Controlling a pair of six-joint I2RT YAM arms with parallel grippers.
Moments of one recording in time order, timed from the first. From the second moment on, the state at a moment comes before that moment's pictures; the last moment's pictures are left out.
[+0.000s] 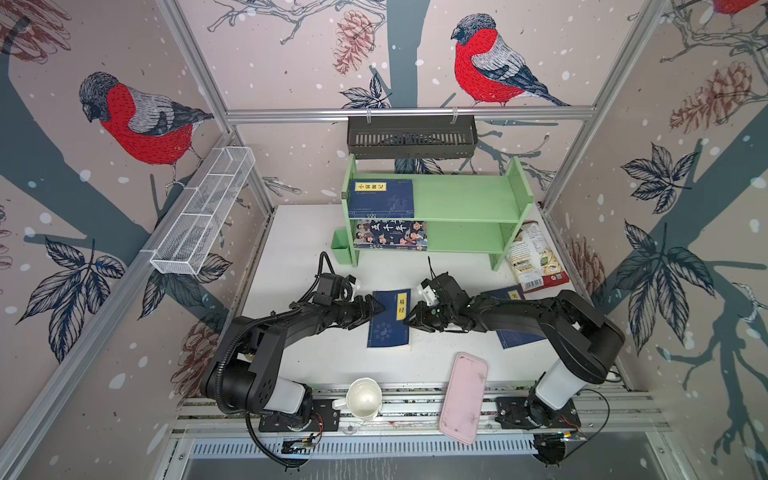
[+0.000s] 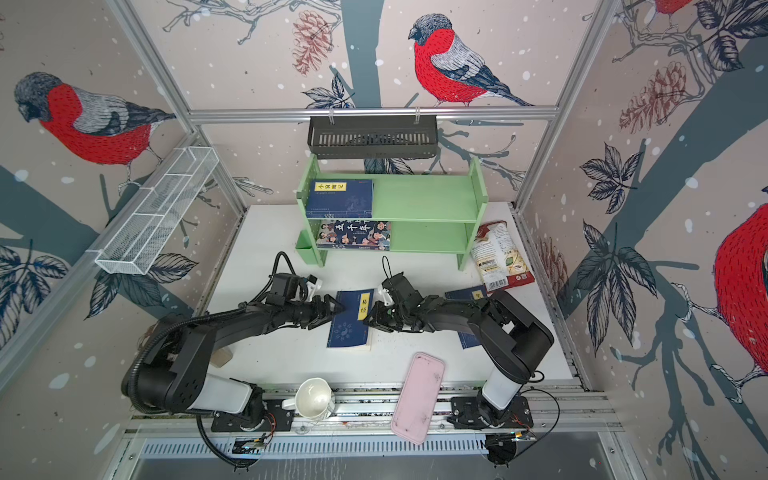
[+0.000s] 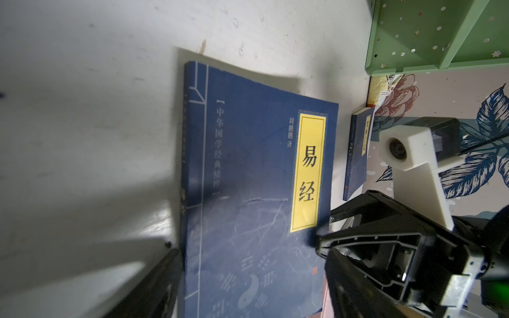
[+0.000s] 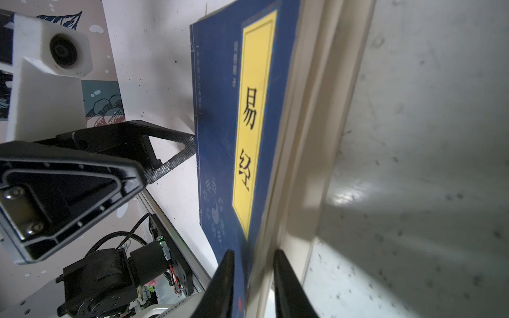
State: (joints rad) left arm -0.28 1.45 0.52 0.00 0.73 -0.65; right arm 0.80 1.67 0.75 0.08 -0.50 0.94
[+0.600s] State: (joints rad) left arm -0.28 1.44 0.51 0.00 0.73 -0.65; right arm 0.80 1.74 0.78 0.08 -0.49 0.94
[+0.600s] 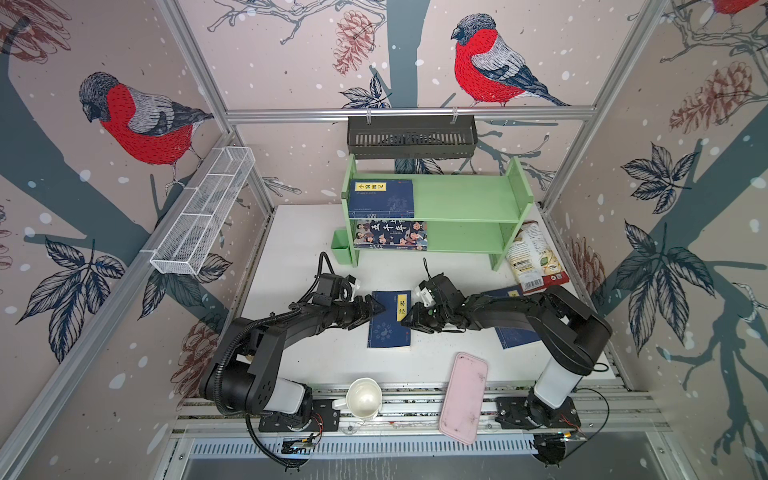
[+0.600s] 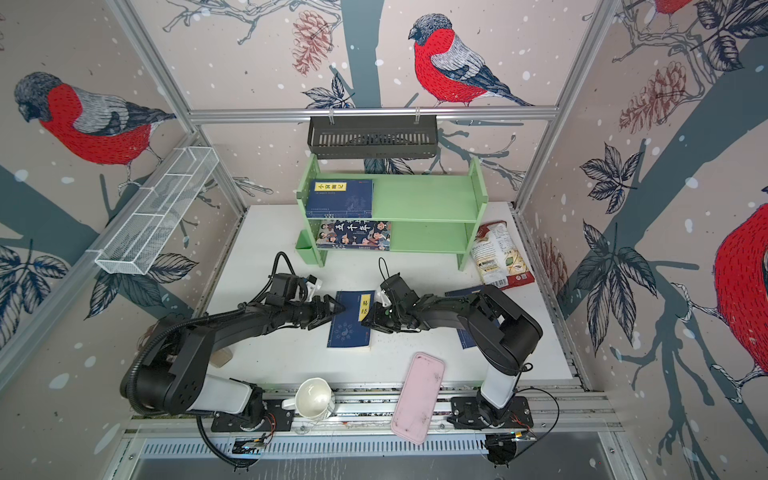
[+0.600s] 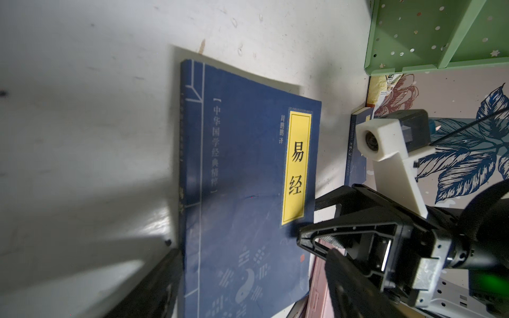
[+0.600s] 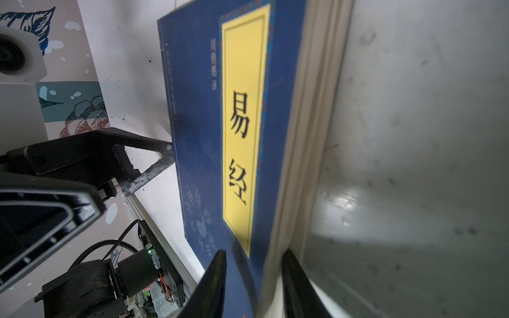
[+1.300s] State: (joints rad) left arm -0.23 1.27 0.55 -0.06 0.73 -0.61; right arm 0.79 1.60 0.81 -0.02 -0.51 0.85
